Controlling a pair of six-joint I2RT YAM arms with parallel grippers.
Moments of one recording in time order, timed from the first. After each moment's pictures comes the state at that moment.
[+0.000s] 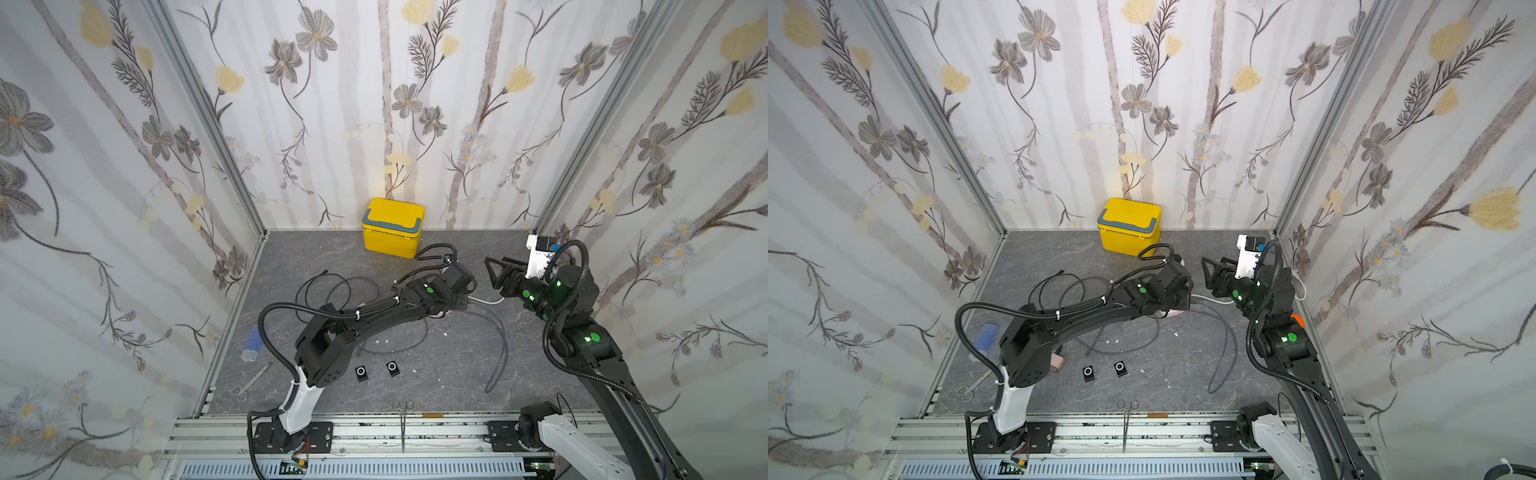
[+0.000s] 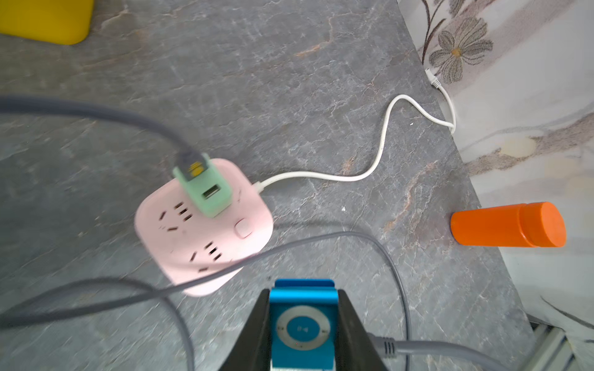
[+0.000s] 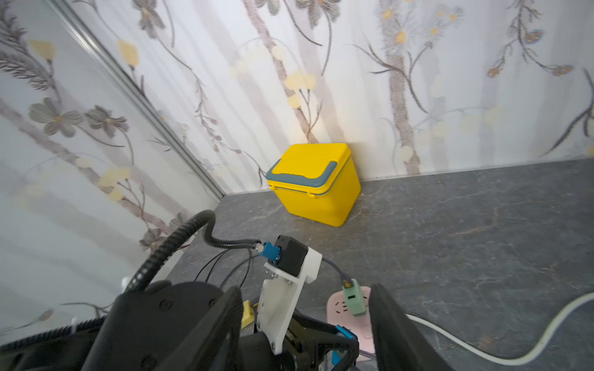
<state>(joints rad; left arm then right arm) -1.00 2.12 1.82 -0.50 -0.16 -0.68 0.18 0.89 0.94 -0.24 -0.25 0.40</state>
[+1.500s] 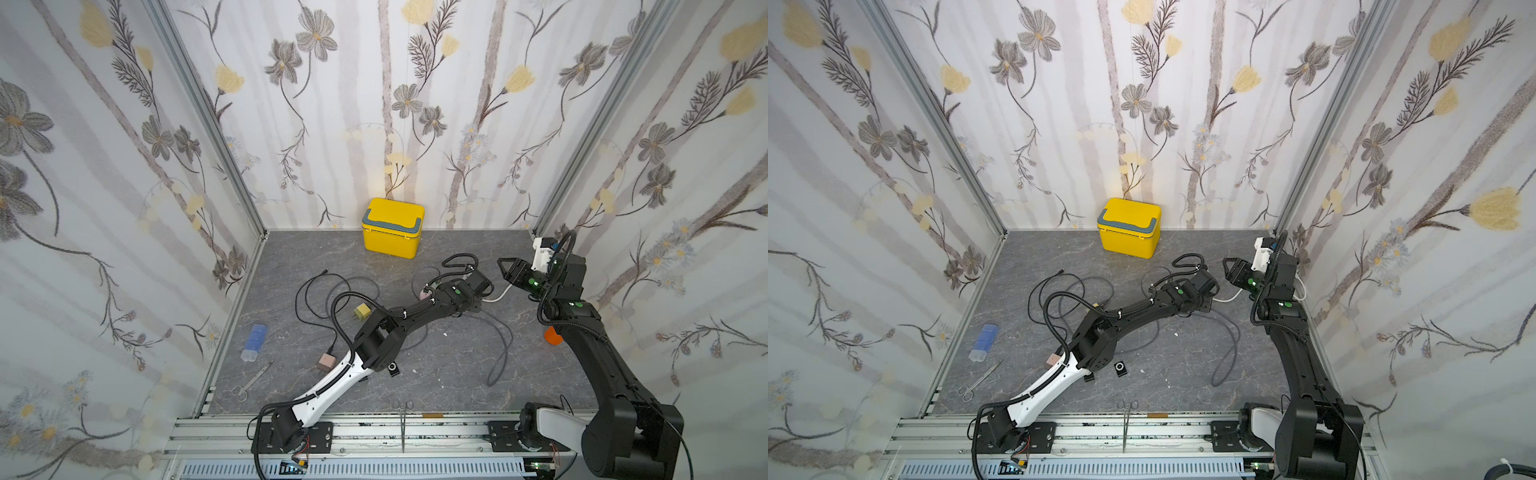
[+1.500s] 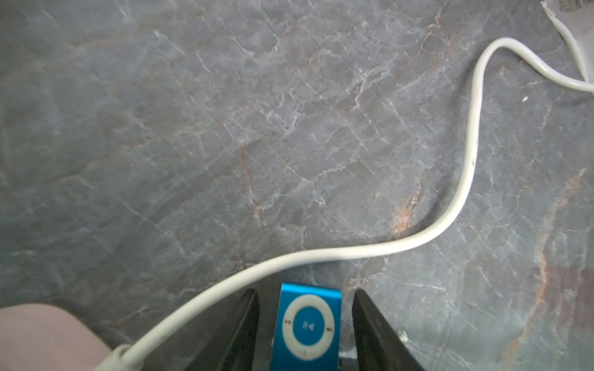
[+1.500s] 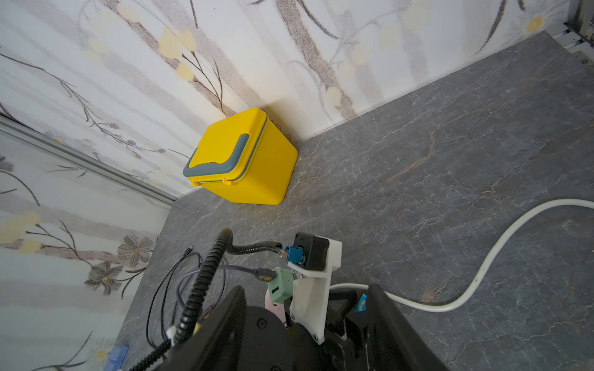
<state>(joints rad) -0.99 2.72 2.47 -0.61 -0.17 -0.58 -0.09 1.18 0.87 -0.11 -0.47 0.46</state>
